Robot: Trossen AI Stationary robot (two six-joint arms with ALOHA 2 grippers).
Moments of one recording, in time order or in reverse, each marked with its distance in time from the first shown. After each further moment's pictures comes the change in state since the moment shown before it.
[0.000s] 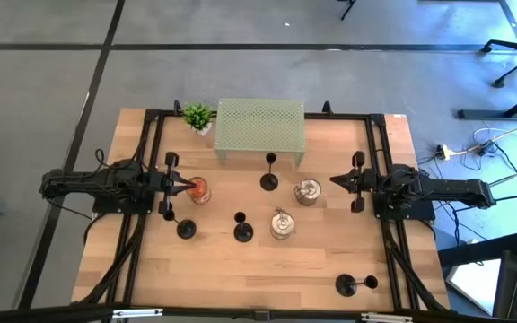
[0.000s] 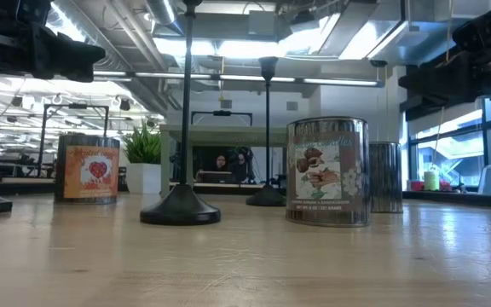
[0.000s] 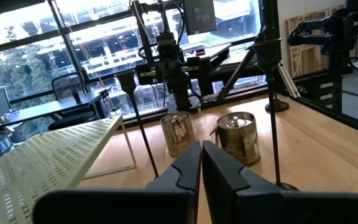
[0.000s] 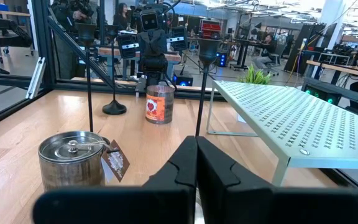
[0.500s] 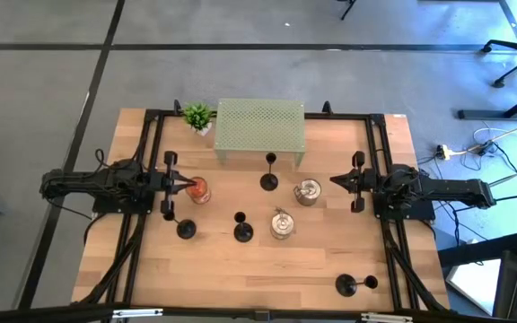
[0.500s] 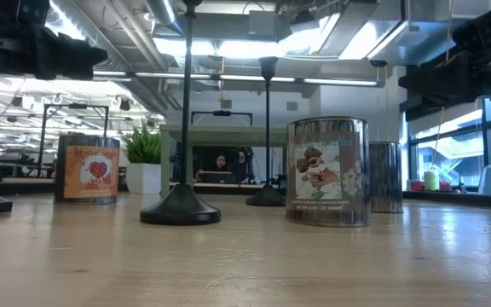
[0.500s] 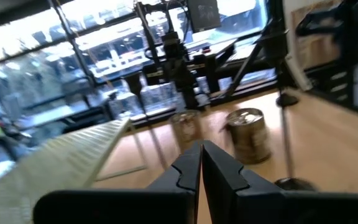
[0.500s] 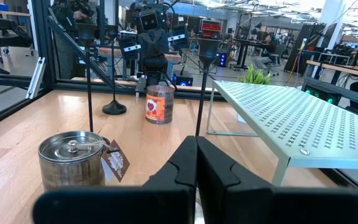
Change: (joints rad) left arm 0.000 0.000 0.000 0.000 -0.049 0.098; right arm 0.000 0.000 0.000 0.000 0.000 0.000
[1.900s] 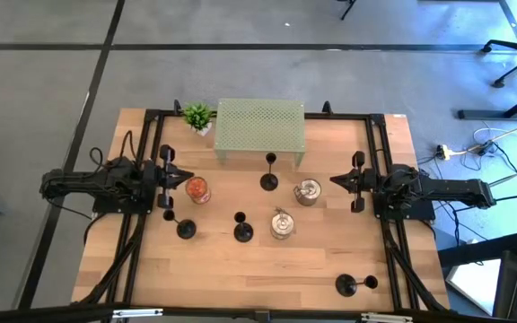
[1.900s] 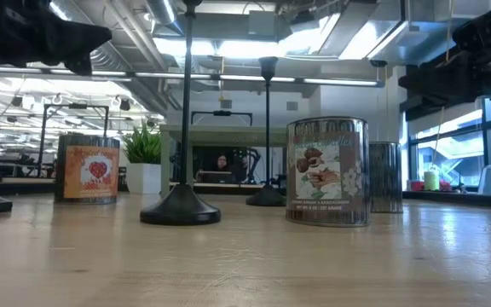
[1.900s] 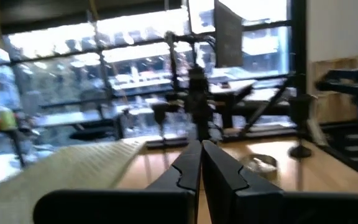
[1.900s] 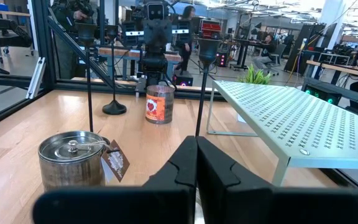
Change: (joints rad) left arm 0.000 0.001 0.000 0.169 -0.065 -0.187; right arm 0.000 0.000 0.000 0.000 0.000 0.000
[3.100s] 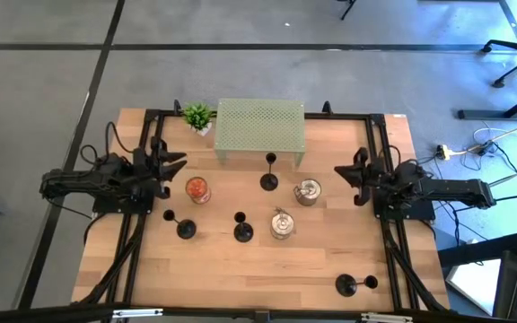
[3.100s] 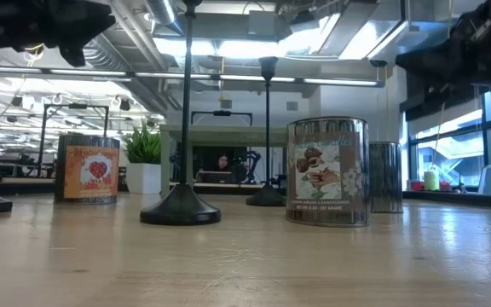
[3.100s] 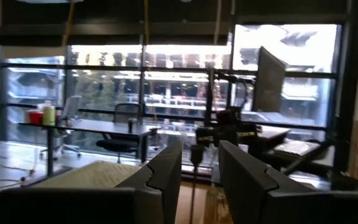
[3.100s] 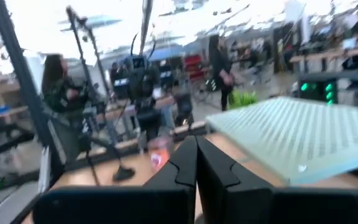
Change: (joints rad) left arm 0.000 0.000 0.064 0.065 -0.182 -0.146; right arm -0.002 0.000 0.000 0.182 0.104 0.309
